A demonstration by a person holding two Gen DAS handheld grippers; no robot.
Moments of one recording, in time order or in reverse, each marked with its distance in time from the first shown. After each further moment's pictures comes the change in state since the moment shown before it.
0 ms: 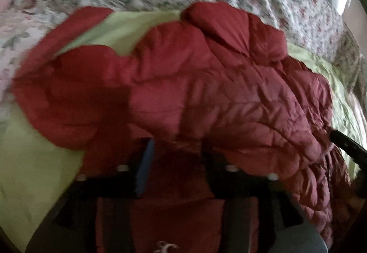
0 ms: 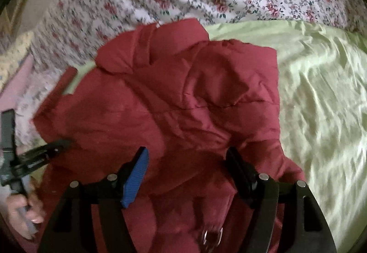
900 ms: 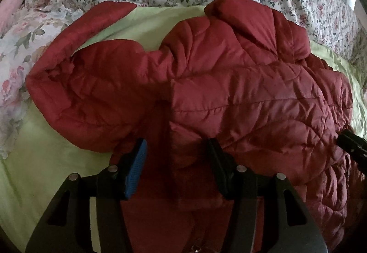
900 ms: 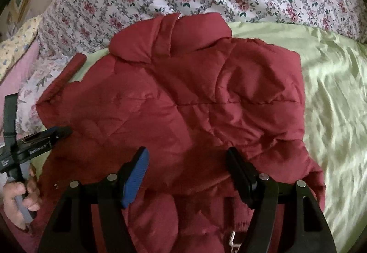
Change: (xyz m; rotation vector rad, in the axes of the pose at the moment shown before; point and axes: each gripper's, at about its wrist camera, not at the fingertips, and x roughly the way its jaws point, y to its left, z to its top) left arm 0.017 0.018 0.001 0.004 0.036 0.099; right arm 0.036 0.029 -0.006 -0.086 0.050 -0.030
